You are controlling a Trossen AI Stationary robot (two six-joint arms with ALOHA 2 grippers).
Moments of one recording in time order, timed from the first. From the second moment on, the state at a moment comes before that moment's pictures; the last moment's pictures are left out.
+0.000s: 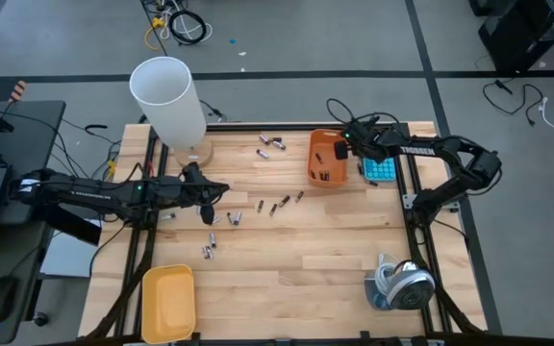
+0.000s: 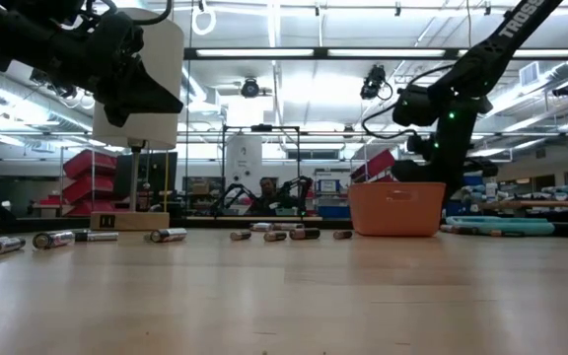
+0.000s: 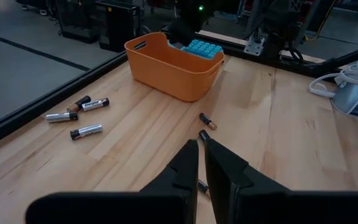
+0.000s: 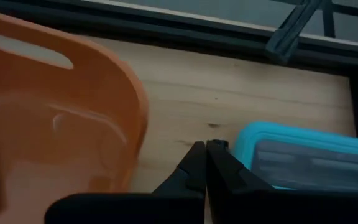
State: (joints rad) left arm -0.02 0.73 0.34 0.08 -0.36 -0.26; right arm -0.73 1.49 0.74 -0.37 0.45 0.62
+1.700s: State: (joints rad) left arm -0.02 0.73 0.34 0.09 -0.37 -0.22; right arm -0.70 1.60 0.74 -0.27 0.50 0.67
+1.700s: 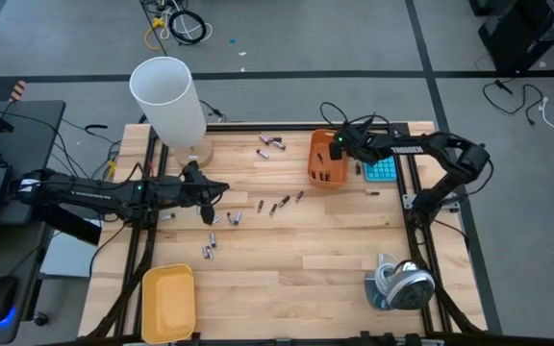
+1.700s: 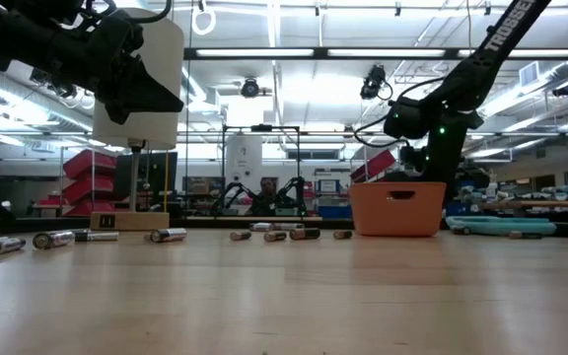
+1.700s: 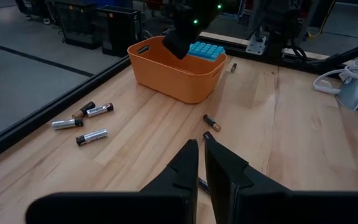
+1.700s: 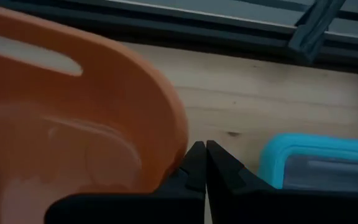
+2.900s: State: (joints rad) left arm -0.02 0.73 0.34 0.11 -0.38 -0.21; right arm -0.69 1.65 0.74 -0.19 0.45 0.64
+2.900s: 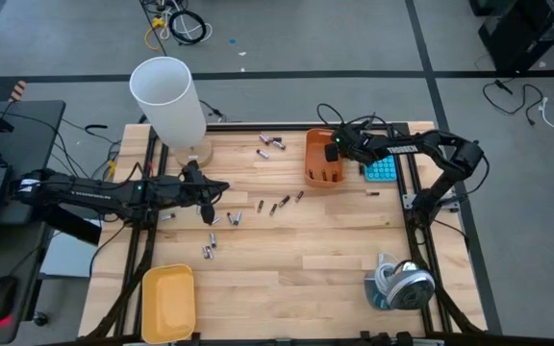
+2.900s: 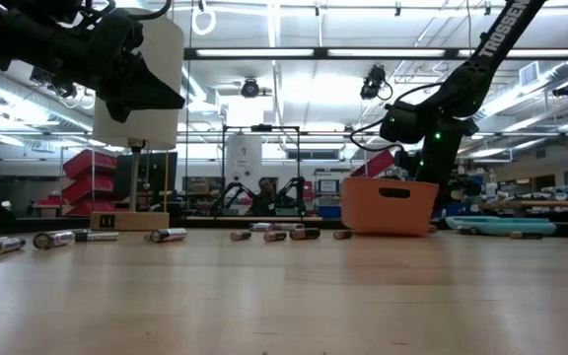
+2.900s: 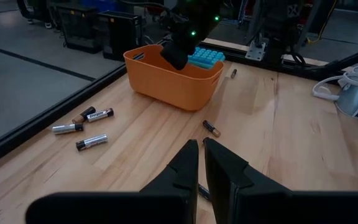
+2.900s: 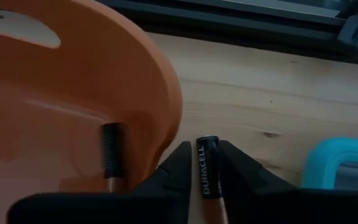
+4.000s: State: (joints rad) left arm -0.02 0.73 0.34 0.11 -0.38 -0.21; right arm -0.65 1.55 0.74 -0.32 0.53 0.79
